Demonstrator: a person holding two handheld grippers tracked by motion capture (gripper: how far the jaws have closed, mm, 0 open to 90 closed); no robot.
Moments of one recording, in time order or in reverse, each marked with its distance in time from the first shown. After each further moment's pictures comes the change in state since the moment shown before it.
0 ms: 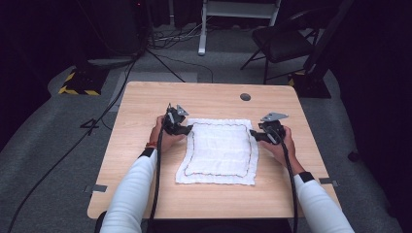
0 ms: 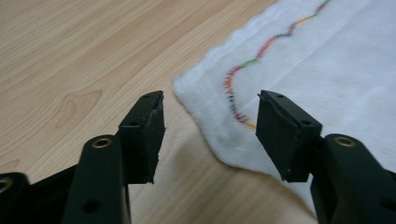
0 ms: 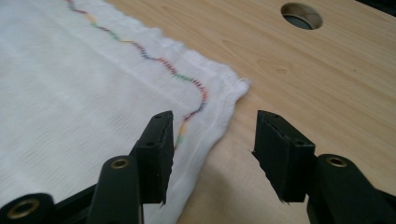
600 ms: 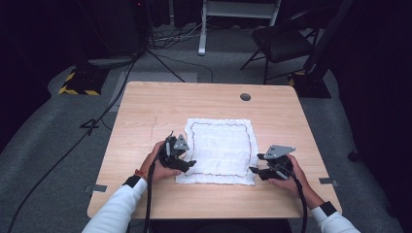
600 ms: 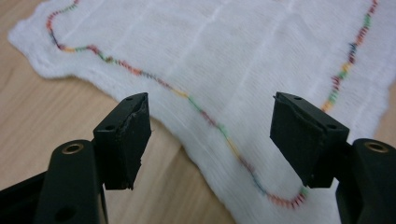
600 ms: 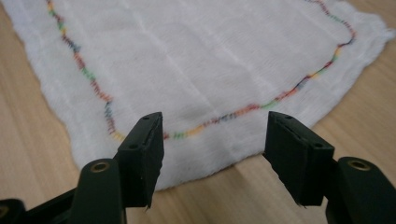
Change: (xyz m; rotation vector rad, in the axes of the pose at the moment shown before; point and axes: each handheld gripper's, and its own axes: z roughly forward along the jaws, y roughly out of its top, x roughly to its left) left arm -0.076 -0.059 -0.064 0.053 -0.226 0.150; right arm 0.067 -0.058 -0.061 0.050 0.213 -0.219
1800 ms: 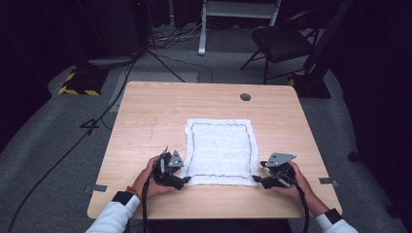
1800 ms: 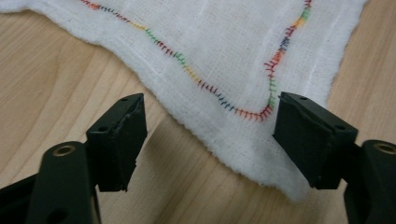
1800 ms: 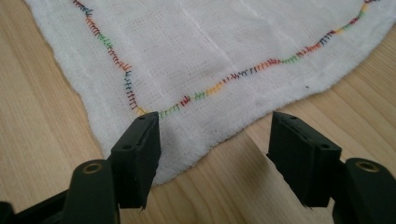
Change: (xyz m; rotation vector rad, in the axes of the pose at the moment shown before) left arm -0.028 -0.026 -0.005 0.048 0.037 0.012; right arm 0.007 -0.020 -0.005 0.036 0.012 0.025
